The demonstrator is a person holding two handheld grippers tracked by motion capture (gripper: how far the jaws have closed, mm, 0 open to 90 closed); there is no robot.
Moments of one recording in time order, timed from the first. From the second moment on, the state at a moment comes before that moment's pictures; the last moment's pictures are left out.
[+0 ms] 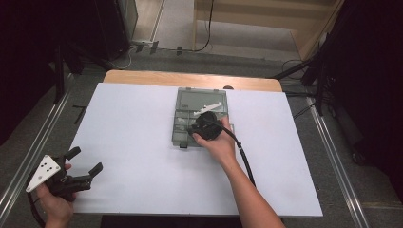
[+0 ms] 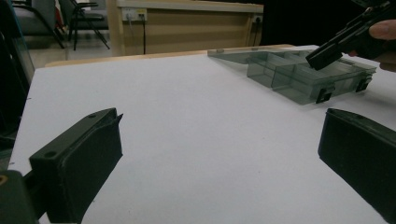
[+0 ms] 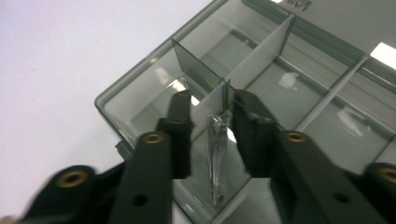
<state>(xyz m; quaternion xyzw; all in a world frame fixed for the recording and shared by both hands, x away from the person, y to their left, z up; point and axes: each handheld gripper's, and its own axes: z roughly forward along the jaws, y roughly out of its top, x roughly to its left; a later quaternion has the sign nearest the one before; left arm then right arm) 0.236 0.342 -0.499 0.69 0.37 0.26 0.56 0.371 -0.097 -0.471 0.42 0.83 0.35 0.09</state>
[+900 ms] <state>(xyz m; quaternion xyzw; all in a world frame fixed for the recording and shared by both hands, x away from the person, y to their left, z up) 0.236 0.341 -0.499 0.69 0.37 0.27 0.56 0.321 -0.150 -0.461 0.41 0.78 0.46 0.11</state>
